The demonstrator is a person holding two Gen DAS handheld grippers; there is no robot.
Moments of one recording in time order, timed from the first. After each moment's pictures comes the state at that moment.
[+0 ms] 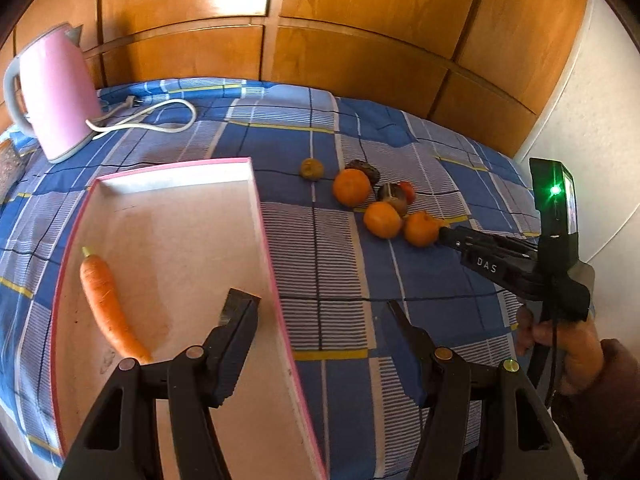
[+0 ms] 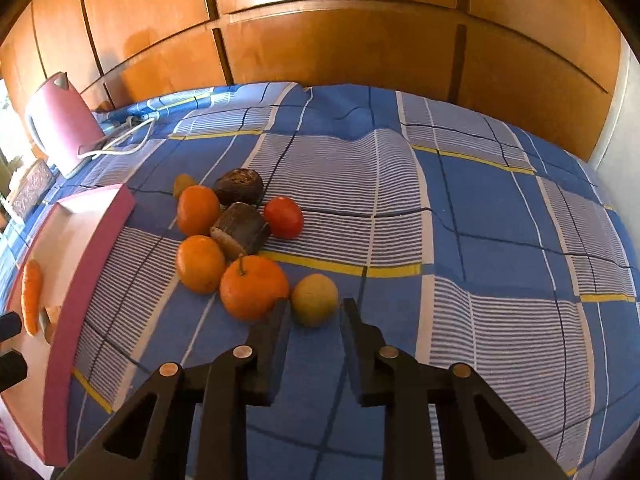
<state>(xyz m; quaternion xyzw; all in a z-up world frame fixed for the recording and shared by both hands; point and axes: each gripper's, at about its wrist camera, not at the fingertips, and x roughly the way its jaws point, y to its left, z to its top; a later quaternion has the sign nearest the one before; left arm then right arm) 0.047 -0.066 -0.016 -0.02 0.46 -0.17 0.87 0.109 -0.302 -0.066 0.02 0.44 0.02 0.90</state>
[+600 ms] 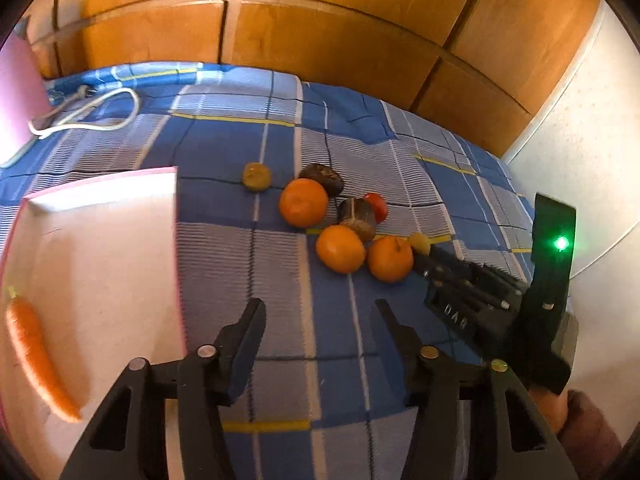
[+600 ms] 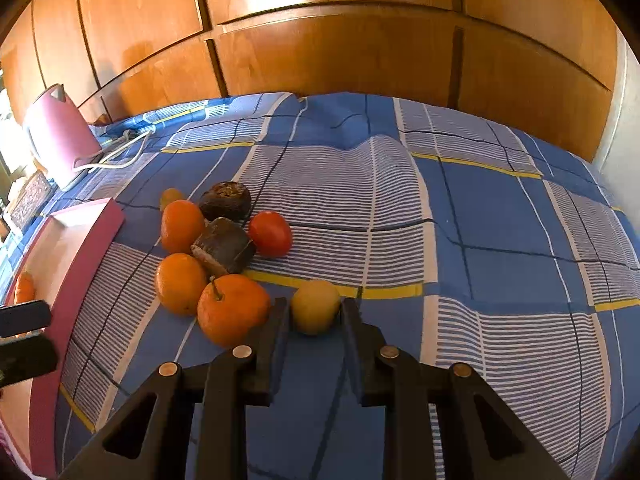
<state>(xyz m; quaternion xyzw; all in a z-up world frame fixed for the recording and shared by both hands) 0.105 -0.119 -0.033 -0.05 0.49 -0.21 0.84 0.119 -0.311 -0.077 0.03 0.42 0.02 0.91</state>
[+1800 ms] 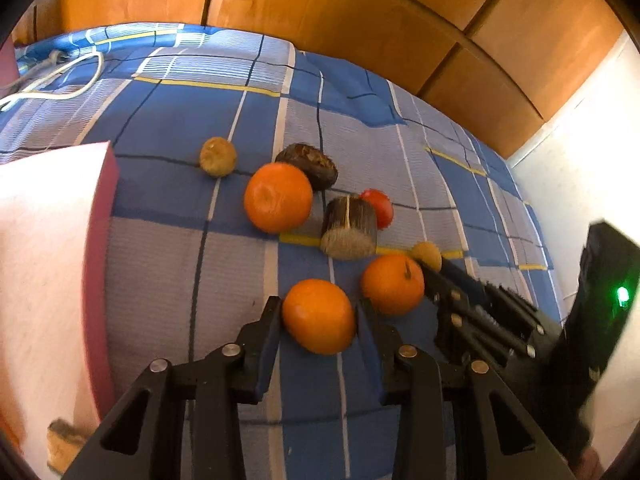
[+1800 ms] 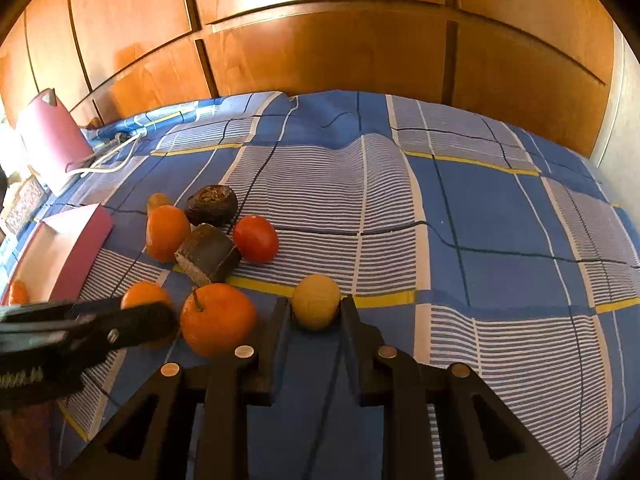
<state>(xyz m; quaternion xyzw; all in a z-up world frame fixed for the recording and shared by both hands) 0.137 -0.145 -0.068 -0.08 0.52 -0.21 0.82 0.123 -0.314 -0.081 0.03 0.42 0.01 0.91</state>
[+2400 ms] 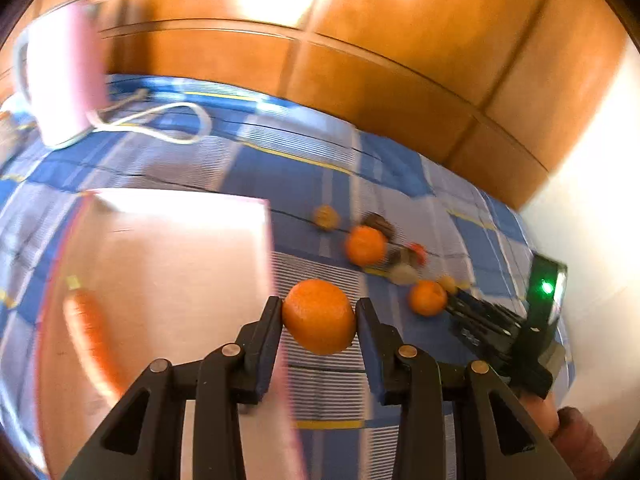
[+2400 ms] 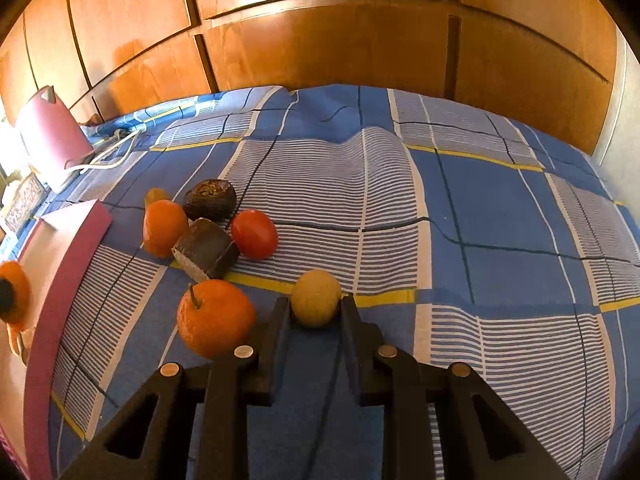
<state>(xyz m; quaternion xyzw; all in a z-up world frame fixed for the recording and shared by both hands) 0.096 -0.043 -0.004 -0.11 0.44 -0.14 0.88 0.125 -0.310 -0.085 0.02 0.42 0.01 0.91</state>
